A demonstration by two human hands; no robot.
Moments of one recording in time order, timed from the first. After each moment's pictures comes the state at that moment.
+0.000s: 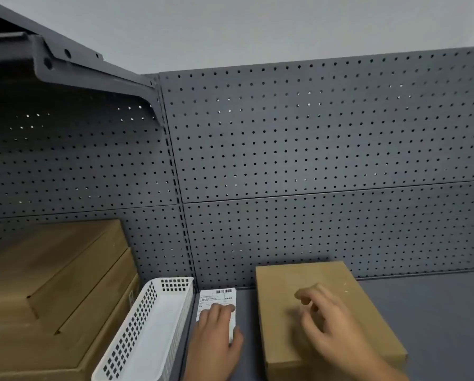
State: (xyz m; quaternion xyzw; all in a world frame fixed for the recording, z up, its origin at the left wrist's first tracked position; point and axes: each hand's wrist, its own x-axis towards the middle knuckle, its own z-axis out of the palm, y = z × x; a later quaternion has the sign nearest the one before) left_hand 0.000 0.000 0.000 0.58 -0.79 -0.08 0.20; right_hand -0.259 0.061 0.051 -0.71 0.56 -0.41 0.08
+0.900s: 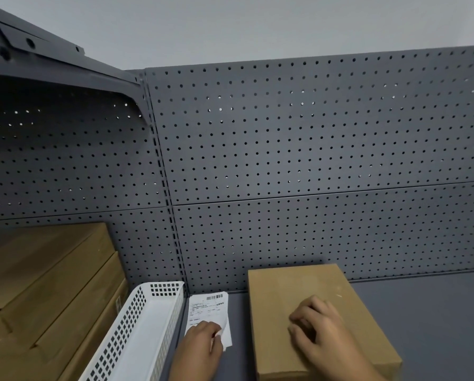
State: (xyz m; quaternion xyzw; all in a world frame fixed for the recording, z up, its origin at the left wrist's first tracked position) left_hand 0.014 -0.023 -0.018 0.59 -0.77 -0.13 0.19; right_hand -0.269 0.050 0.023 -0.71 0.61 -0.35 0.03
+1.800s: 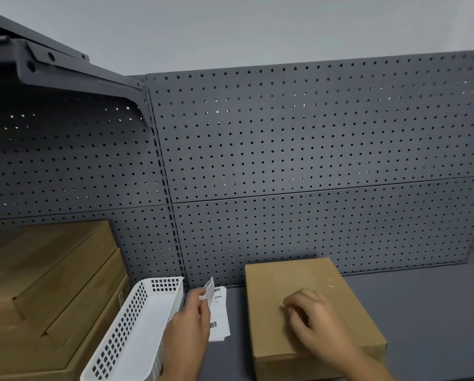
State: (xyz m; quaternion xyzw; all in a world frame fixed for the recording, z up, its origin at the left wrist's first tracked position) left_hand 0.009 0.009 0.029 0.63 -0.68 -0.05 0.37; right_hand -0.259 0.064 0.050 -0.71 0.63 -0.32 0.07
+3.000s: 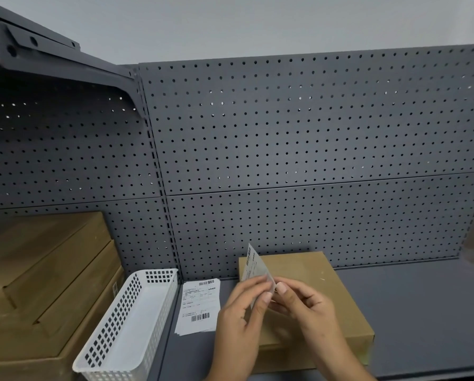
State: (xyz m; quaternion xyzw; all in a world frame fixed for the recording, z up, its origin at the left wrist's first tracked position) left_hand -0.085 0.070 0.074 0.37 -0.67 -0.32 0.56; right_hand -0.229 0.089 0.076 -0.42 0.38 -0.69 0.45
